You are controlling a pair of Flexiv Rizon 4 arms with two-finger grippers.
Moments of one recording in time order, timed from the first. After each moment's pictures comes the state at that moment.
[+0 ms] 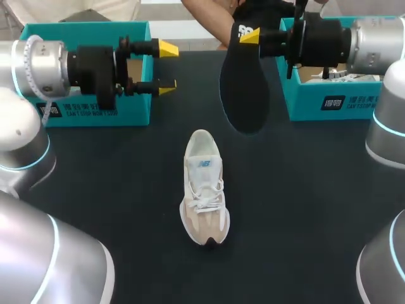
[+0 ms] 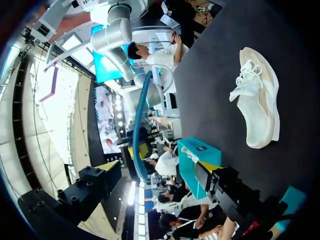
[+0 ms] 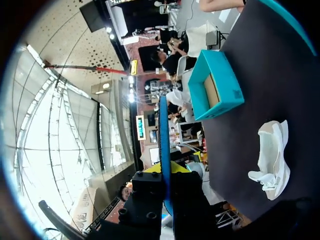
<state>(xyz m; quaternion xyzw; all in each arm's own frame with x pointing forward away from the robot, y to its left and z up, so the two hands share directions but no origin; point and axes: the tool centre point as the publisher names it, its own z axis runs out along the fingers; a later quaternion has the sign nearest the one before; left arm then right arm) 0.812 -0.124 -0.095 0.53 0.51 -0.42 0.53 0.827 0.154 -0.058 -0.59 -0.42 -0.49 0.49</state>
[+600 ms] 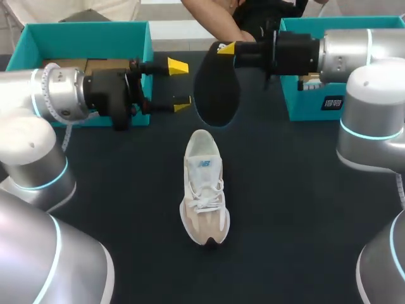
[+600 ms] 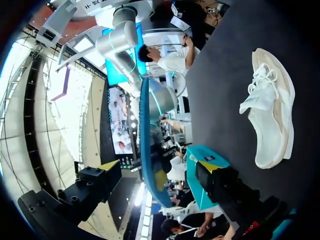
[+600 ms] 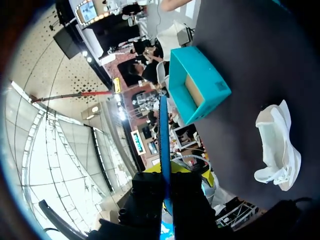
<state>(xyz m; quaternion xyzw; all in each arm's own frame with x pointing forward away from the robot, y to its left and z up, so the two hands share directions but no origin) 0.791 -0.150 -0.119 0.50 0.48 -0.47 0.54 0.856 0.196 -0.099 -0.66 -0.35 -0.44 0.51</state>
